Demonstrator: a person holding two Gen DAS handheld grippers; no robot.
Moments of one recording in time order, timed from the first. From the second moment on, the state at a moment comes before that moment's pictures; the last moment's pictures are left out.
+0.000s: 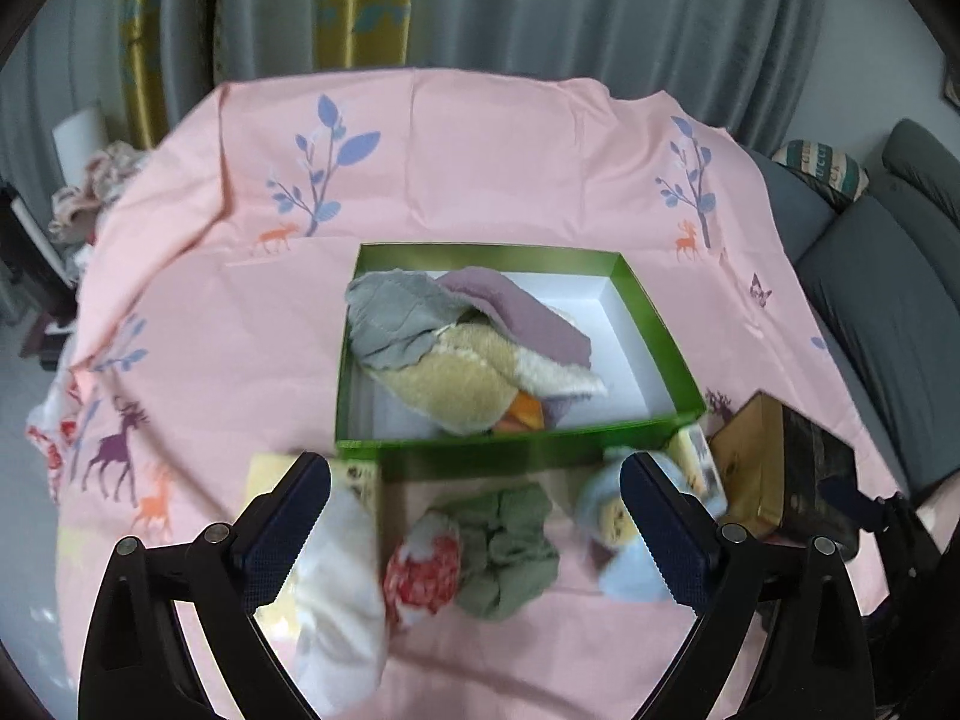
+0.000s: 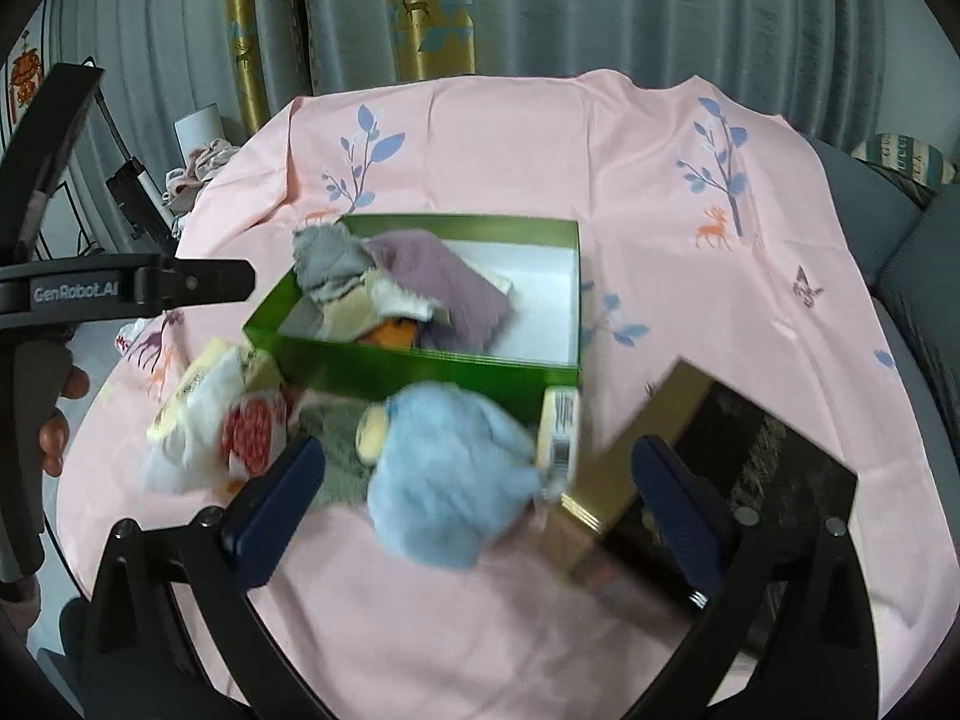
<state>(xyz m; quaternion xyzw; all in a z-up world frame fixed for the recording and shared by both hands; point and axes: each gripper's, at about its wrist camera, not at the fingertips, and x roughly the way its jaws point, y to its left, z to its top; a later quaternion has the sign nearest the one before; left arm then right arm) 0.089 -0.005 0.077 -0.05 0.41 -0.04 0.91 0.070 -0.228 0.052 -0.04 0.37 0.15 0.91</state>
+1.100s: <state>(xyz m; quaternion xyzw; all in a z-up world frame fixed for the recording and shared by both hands) -0.002 -0.012 0.019 -0.07 0.41 -0.07 0.91 0.018 -0.249 0.004 0.03 0.40 0.17 0.90</state>
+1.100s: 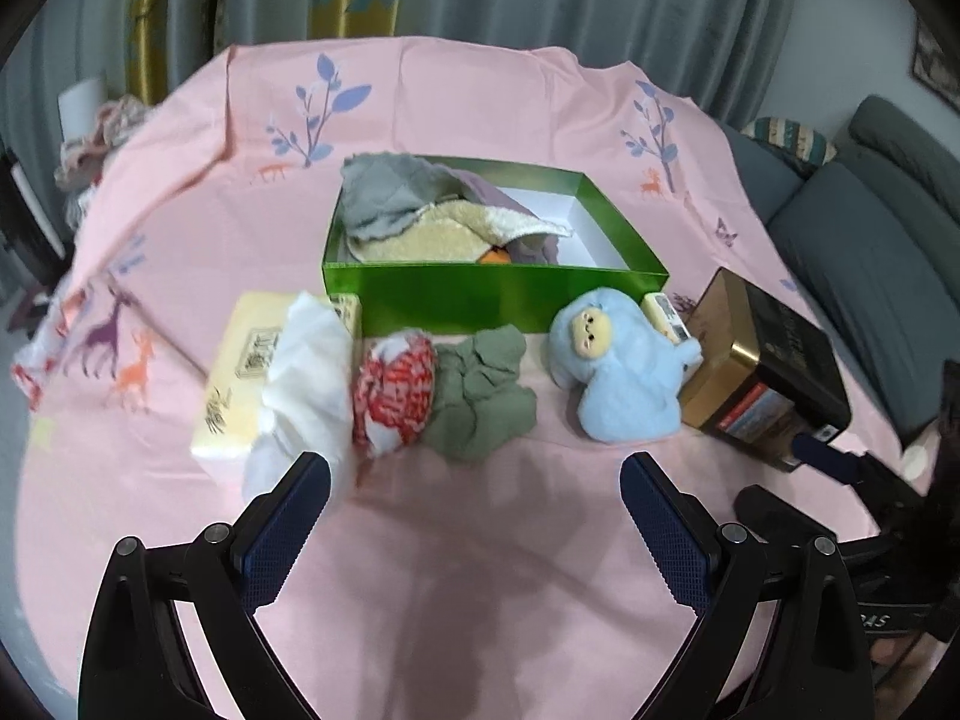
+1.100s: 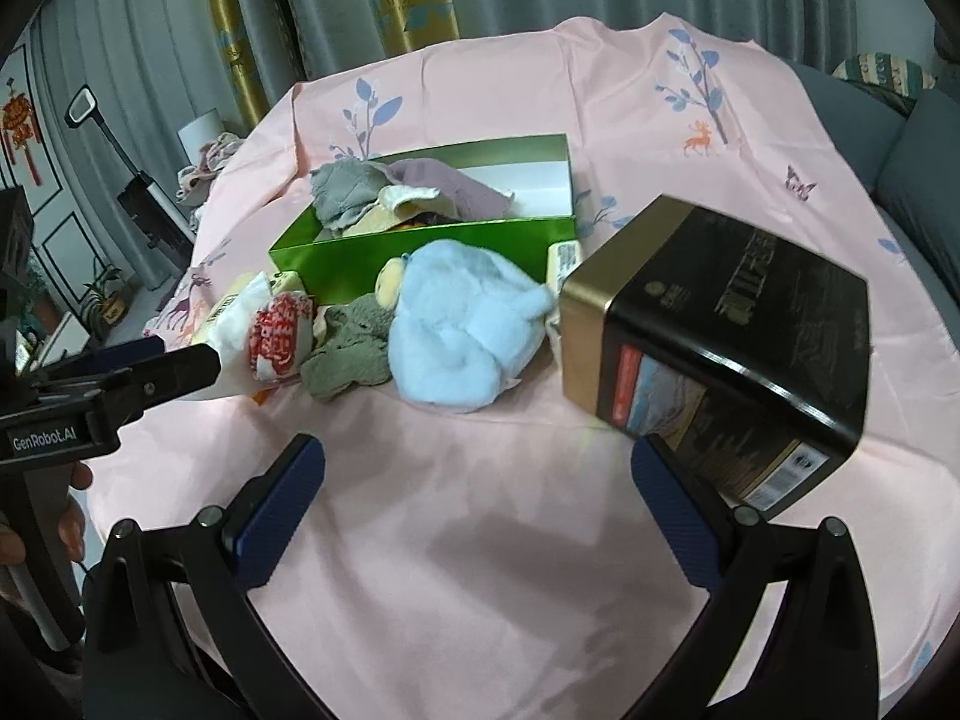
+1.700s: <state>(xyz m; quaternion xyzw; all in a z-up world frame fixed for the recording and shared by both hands) 0.003 -0.010 -0.009 -0.06 0.43 -0.06 0.90 0.028 -0.246 -0.022 0.04 0.41 0.18 0.89</state>
